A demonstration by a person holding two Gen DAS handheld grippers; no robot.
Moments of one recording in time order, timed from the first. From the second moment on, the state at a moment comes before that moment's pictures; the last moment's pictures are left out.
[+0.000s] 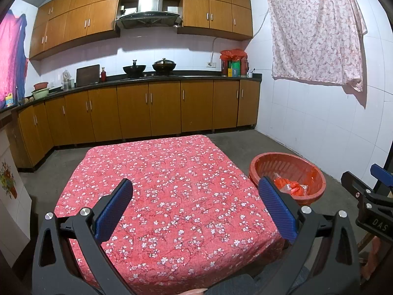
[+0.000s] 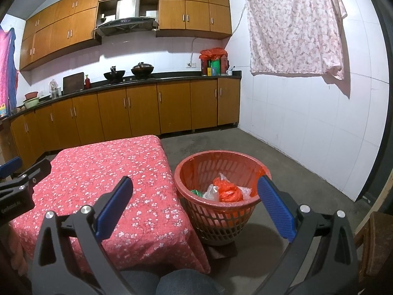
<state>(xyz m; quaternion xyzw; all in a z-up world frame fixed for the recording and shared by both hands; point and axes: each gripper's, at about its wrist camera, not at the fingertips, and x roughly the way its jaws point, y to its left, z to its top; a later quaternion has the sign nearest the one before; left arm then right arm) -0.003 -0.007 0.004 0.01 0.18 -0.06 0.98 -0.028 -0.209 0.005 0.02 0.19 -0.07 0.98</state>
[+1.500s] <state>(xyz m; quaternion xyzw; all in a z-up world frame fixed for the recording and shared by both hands) -0.005 -0.011 0.001 0.01 0.19 -0.06 0.98 -0.029 -0.210 0.005 0.02 0.19 -0.07 0.98</state>
